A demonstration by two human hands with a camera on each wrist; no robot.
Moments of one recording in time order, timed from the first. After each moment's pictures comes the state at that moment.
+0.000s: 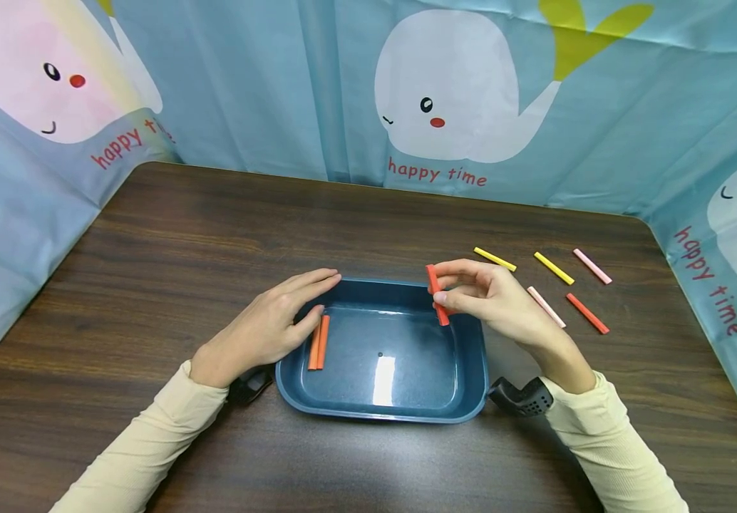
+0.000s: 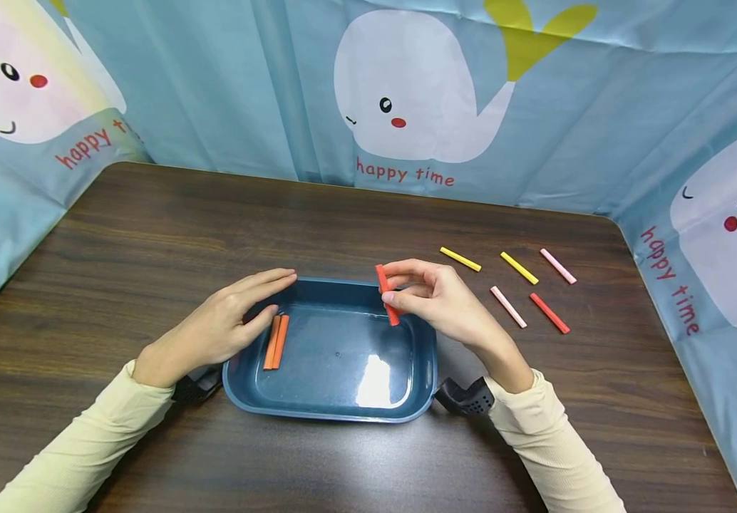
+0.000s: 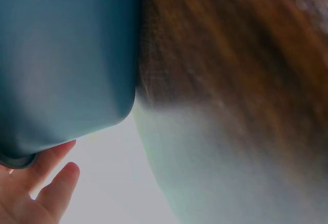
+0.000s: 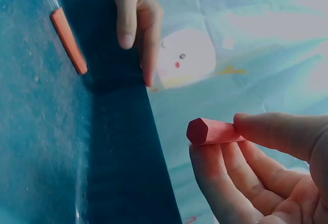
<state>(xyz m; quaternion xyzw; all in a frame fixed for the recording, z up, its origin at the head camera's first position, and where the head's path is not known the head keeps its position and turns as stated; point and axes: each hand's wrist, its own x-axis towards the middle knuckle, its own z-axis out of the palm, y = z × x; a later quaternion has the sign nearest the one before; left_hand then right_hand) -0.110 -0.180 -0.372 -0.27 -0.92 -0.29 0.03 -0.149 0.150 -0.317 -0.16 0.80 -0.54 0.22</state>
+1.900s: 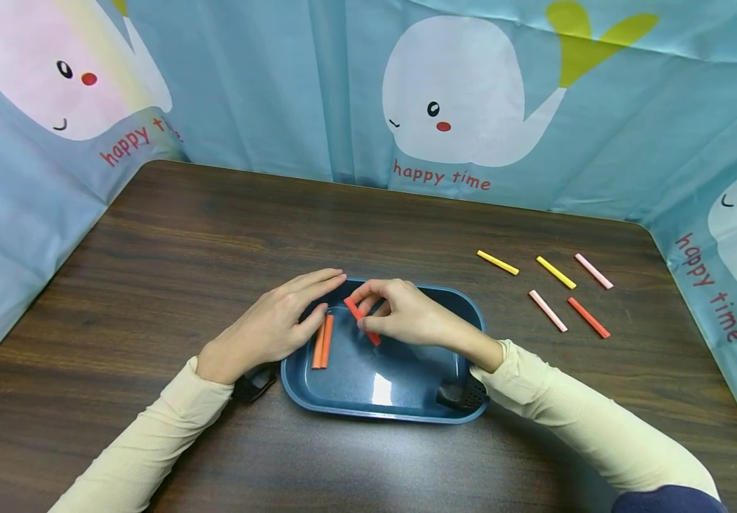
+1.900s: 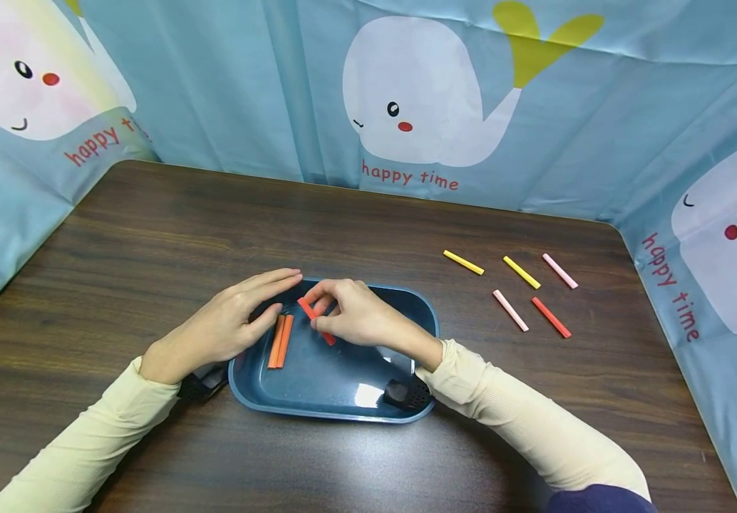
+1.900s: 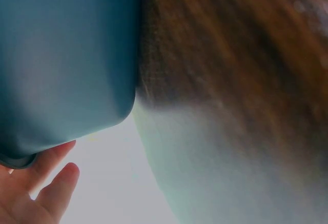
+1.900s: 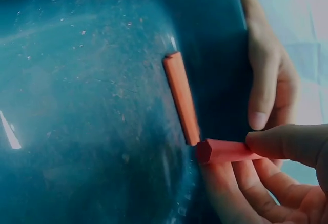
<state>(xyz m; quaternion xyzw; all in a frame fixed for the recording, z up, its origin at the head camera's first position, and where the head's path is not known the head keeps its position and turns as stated) -0.109 -0.181 -0.371 -0.27 -0.92 -0.29 0.03 -0.150 0.050 -0.335 -0.28 0.82 -0.41 0.28</state>
